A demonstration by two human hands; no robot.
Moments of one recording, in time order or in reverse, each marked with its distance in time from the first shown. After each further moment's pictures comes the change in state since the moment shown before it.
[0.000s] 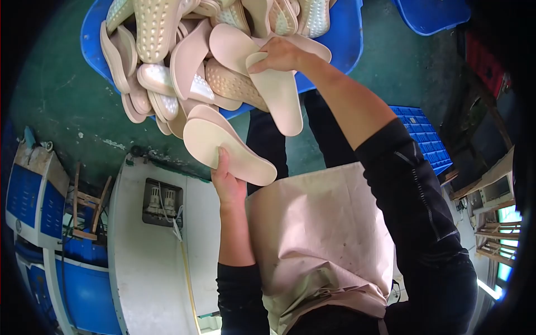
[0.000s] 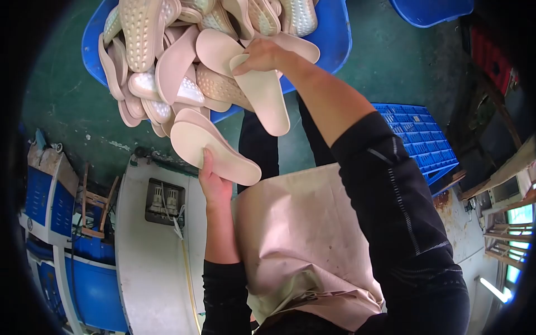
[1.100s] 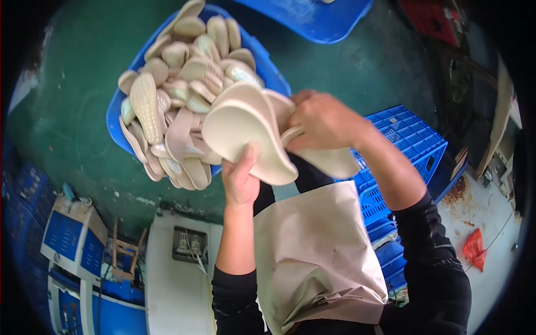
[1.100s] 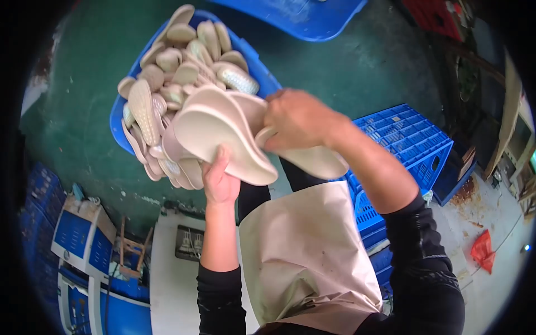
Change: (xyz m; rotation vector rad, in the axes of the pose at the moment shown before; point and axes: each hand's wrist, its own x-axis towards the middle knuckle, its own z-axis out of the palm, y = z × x) left_hand -0.091 0.020 0.239 0.211 -0.702 0.233; right_hand -0.318 -0.020 -0.133 -0.183 0.316 -0.238
